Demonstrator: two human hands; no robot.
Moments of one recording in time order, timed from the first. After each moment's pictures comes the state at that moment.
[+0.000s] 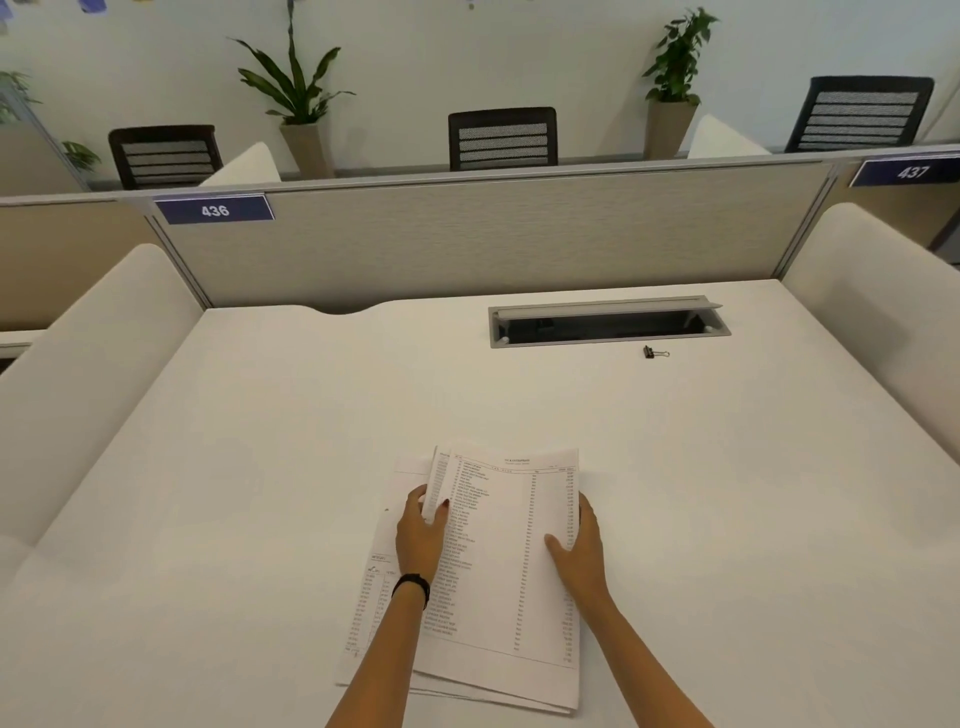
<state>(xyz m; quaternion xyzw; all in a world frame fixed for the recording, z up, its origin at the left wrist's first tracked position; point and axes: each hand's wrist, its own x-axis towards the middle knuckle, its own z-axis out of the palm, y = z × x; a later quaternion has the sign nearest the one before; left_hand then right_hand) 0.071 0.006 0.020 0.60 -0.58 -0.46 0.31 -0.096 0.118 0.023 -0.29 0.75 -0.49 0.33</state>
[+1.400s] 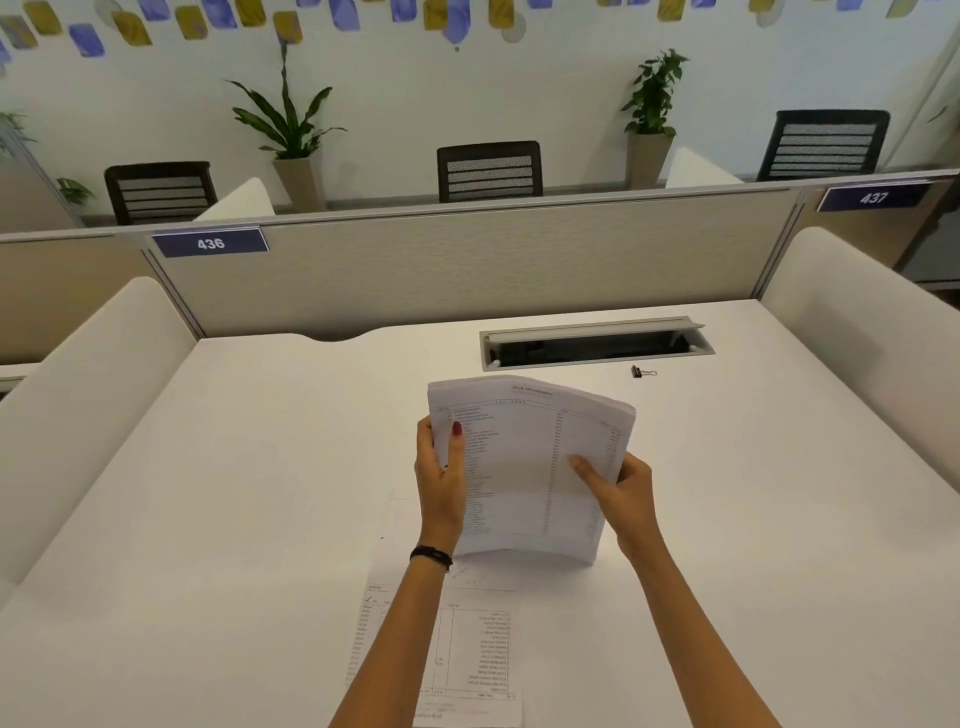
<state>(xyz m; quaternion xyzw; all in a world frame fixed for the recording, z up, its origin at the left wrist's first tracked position) 0.015 0.003 0.149 0.39 -0.57 -0.50 0.52 -0.144 0.101 0.140 -0.30 0.63 -0.65 0.30</state>
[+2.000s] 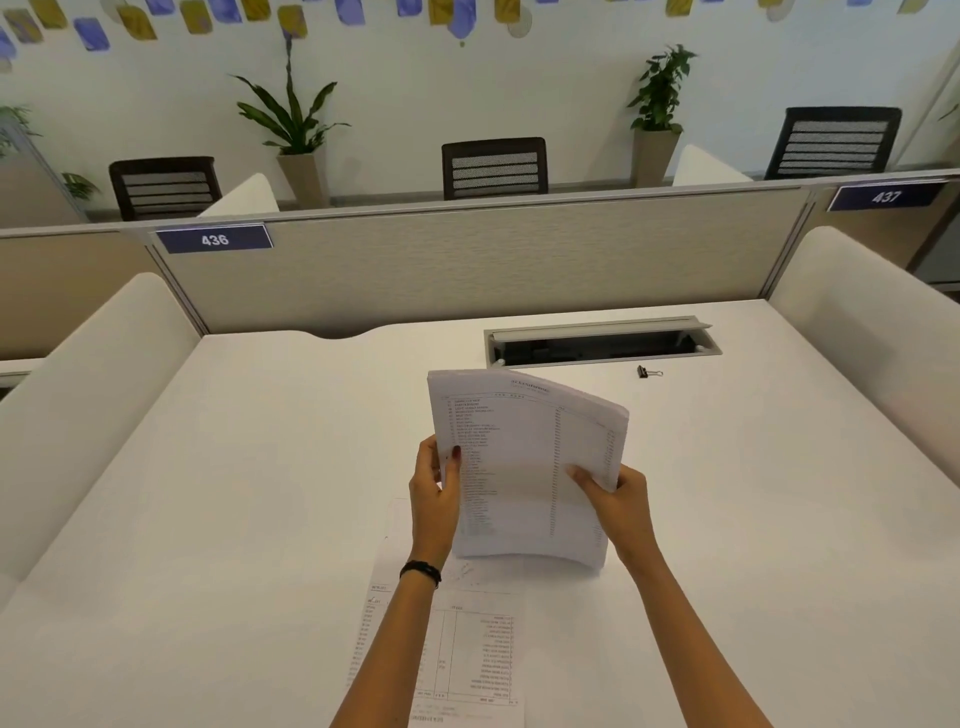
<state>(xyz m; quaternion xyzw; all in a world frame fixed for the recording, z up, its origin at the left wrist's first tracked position) 0.034 -0.003 0.119 0.42 -0.62 -0.47 0.48 -0.143 0.096 0.121 -0.32 0.67 -0.61 0.28</state>
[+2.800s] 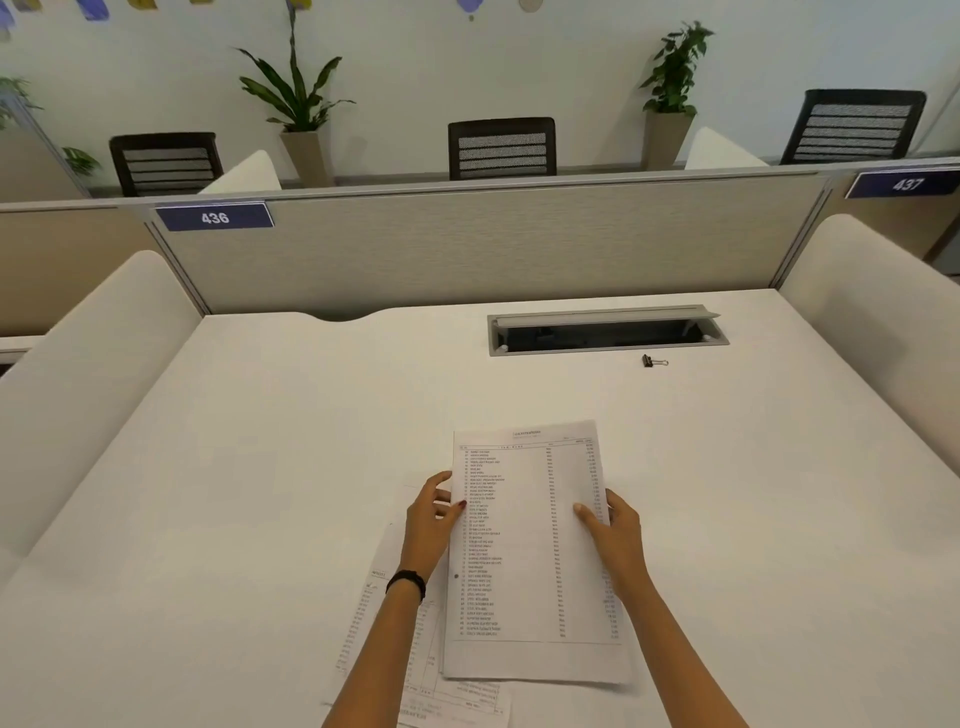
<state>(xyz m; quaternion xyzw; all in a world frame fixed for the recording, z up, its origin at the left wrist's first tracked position) 0.062 -0.009 0.047 0.50 -0.64 -0.51 0.29 -0.143 0.114 0.051 -0.25 0.70 -0.57 0.36</state>
